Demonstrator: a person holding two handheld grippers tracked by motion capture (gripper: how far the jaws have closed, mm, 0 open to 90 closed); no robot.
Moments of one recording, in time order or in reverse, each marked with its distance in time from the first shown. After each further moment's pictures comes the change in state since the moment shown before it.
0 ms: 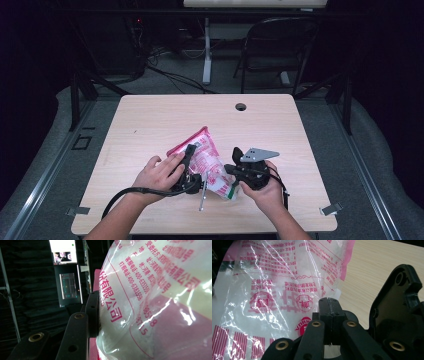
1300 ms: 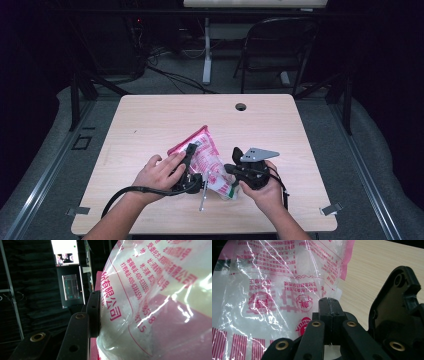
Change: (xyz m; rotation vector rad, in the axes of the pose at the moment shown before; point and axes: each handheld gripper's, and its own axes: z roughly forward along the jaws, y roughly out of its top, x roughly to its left) left arm 0.005 0.002 -0.002 -0.010 0.029 0.032; right arm 0.000 0.000 0.001 -0.007 -0.003 0.000
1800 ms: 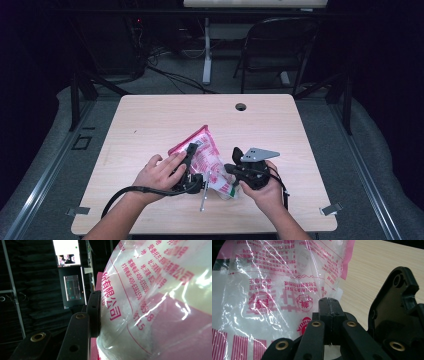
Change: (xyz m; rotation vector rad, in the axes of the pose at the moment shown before) left arm 0.001 0.001 -0.001 -0.004 0.010 -0.002; right arm 0.000 0.000 -0.001 -0.002 -0.001 0.000
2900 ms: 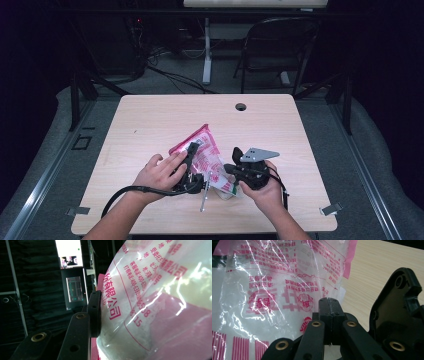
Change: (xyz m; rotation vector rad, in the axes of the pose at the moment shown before) left arm 0.003 0.001 -0.002 -0.008 0.009 -0.004; right arm 0.001 0.000 0.001 -0.004 0.001 -0.003
